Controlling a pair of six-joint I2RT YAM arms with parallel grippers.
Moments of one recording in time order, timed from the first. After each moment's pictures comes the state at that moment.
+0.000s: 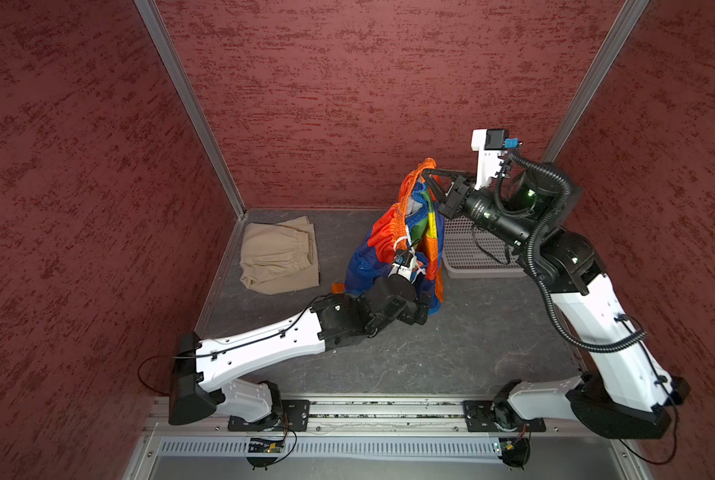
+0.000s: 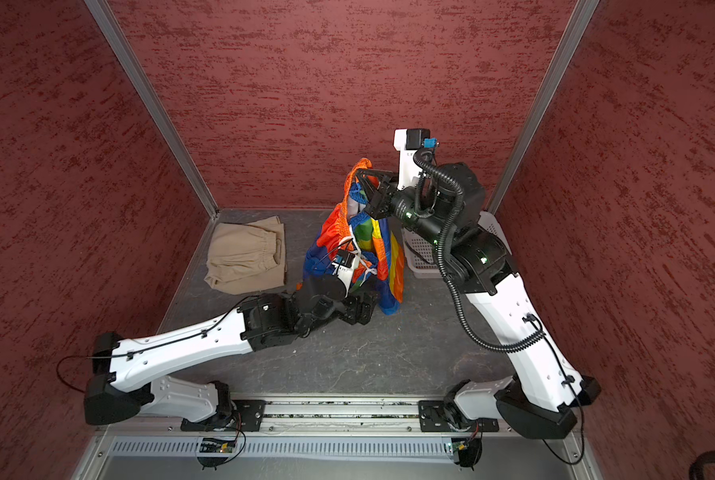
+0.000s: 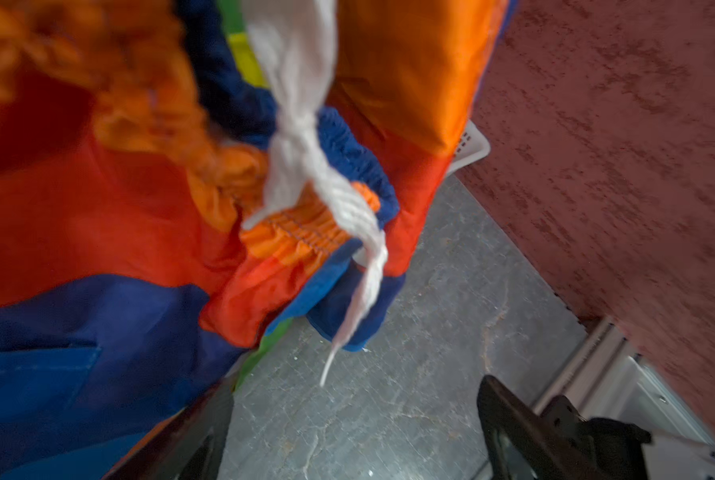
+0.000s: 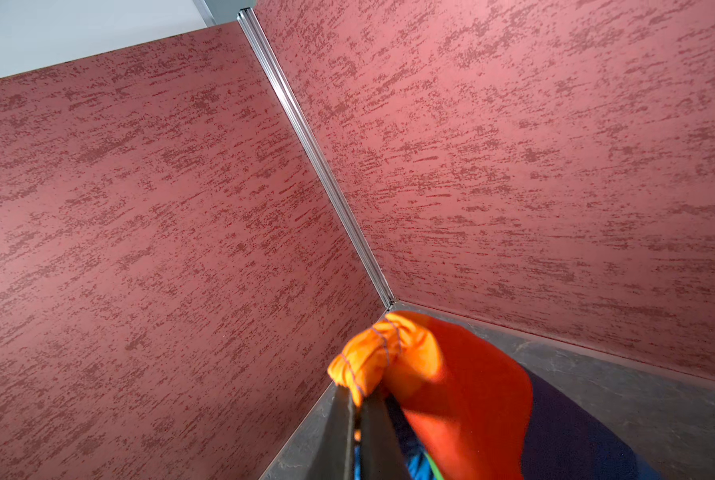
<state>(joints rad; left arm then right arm) -1.19 1.41 1.33 -0.52 -0.47 -0.57 0.62 1.34 1.91 -0.50 -0.14 0.48</state>
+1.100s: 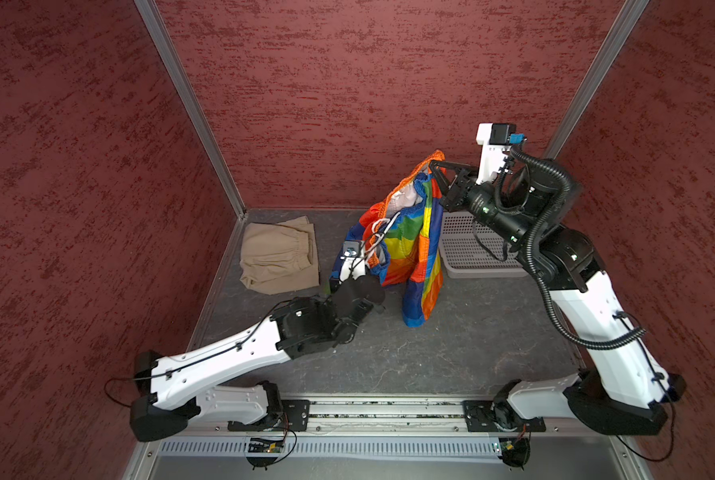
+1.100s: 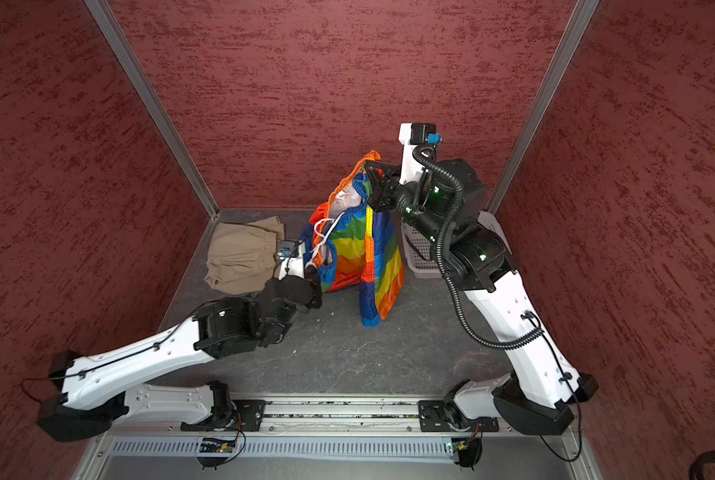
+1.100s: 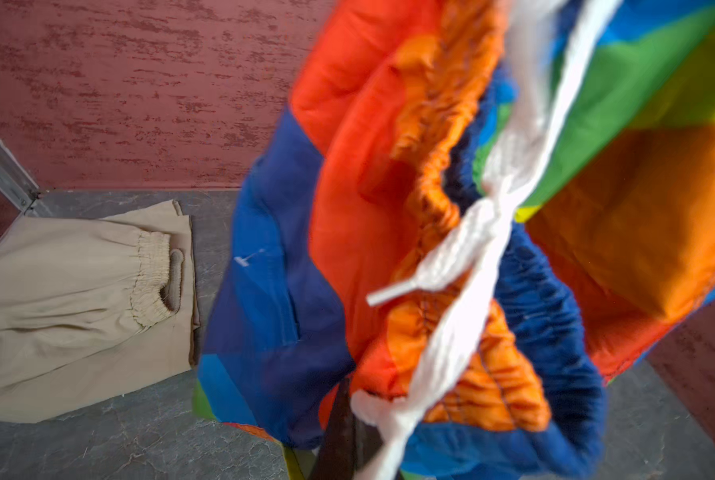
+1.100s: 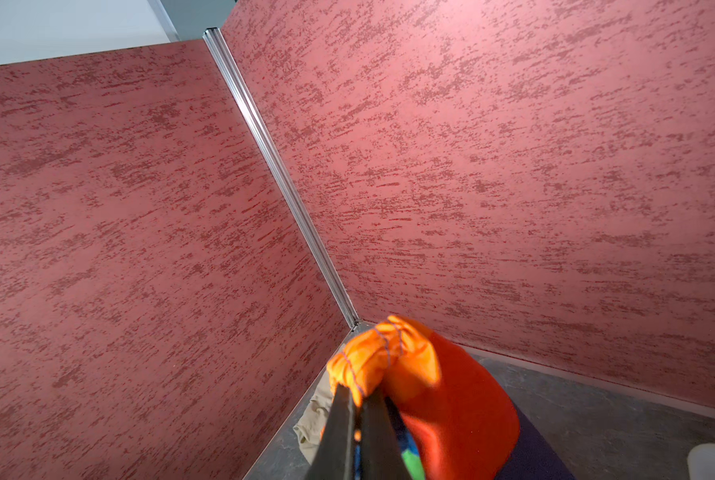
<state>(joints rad) -1.13 1.11 1.22 -0.62 -0.81 -0.63 0.62 1.38 1.94 -0.50 -0.01 0.40</state>
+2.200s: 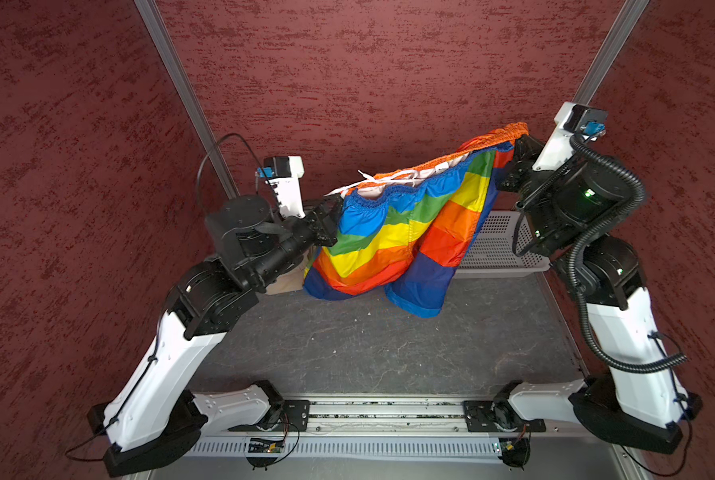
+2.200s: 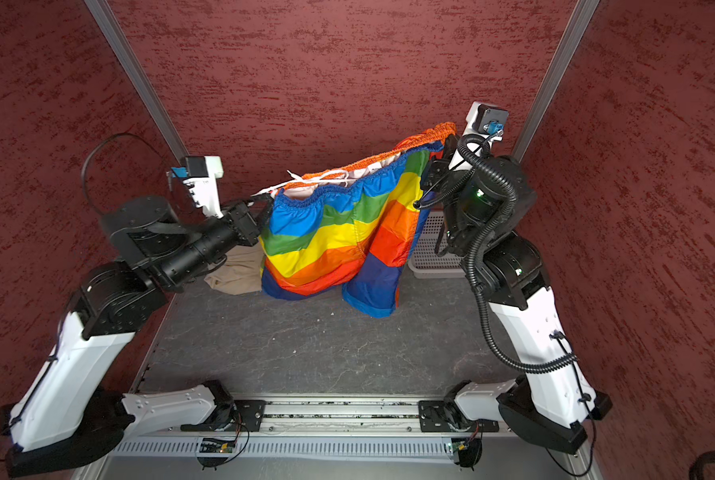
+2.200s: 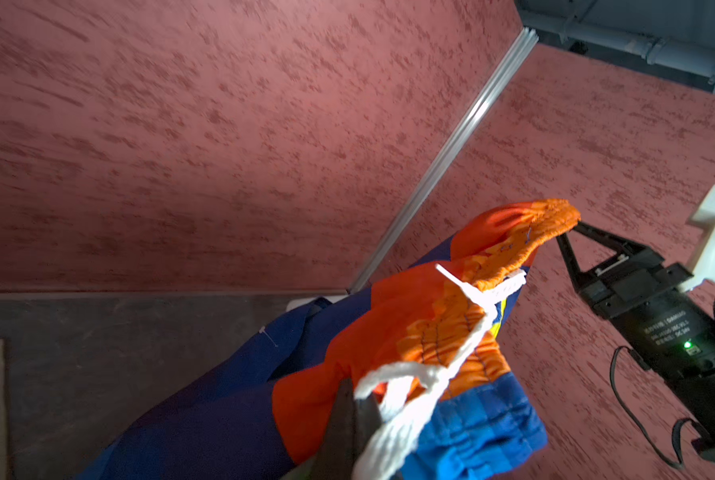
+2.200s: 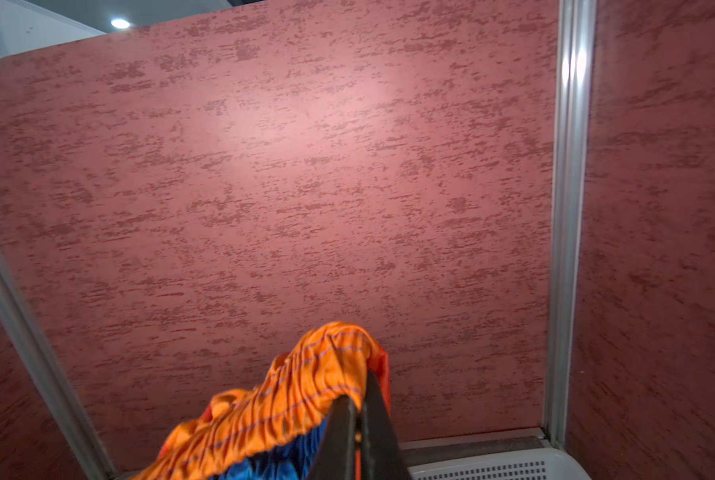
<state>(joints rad) -0.75 1.19 1.81 -0.69 -0.11 -0.58 0.58 1.32 2.05 -0.49 0.66 0.03</state>
